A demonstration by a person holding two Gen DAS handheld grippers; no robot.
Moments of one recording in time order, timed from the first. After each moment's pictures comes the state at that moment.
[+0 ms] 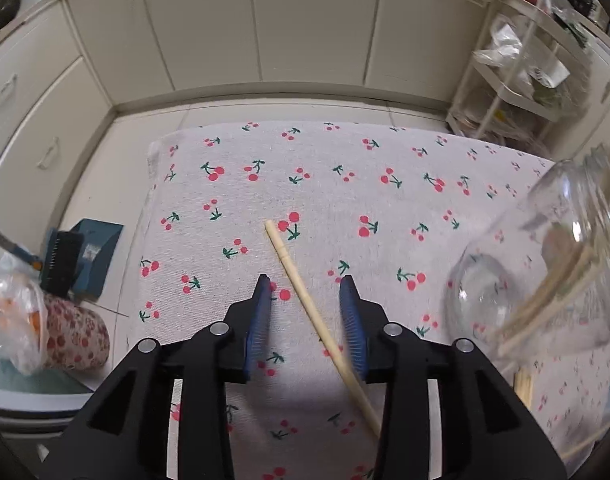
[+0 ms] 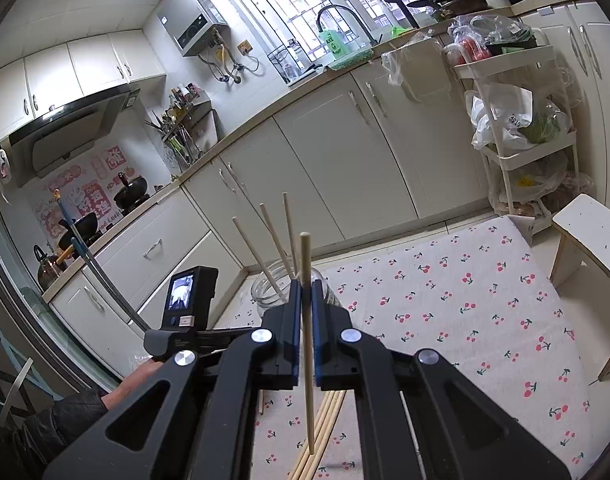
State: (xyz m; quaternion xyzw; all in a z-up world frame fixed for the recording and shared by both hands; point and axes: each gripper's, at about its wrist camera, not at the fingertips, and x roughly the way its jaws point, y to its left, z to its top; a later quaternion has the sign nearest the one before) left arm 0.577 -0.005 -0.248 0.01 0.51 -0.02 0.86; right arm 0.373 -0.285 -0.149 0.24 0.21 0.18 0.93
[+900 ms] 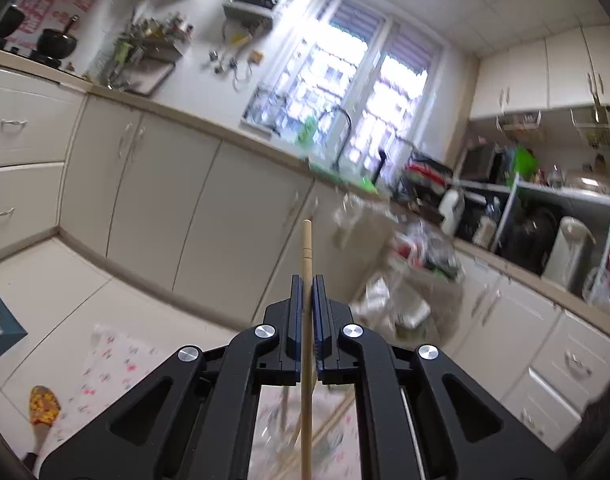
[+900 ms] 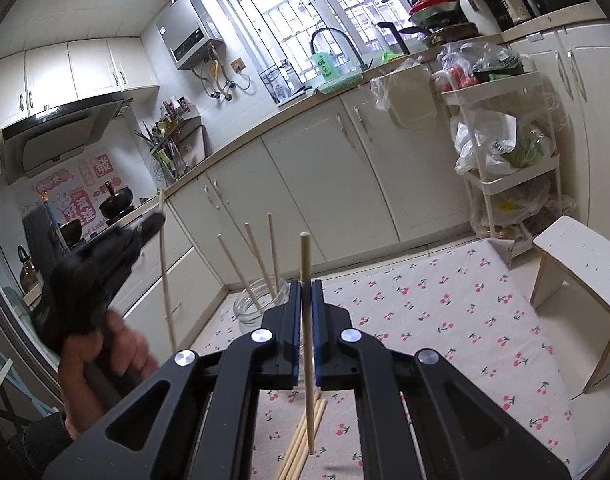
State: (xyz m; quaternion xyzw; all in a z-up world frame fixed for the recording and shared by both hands) left arm 0.463 -0.029 -0.089 -0.20 0.08 -0.13 0.97; right arm 0.366 -0.291 -0.147 0.23 0.17 0.14 0.95
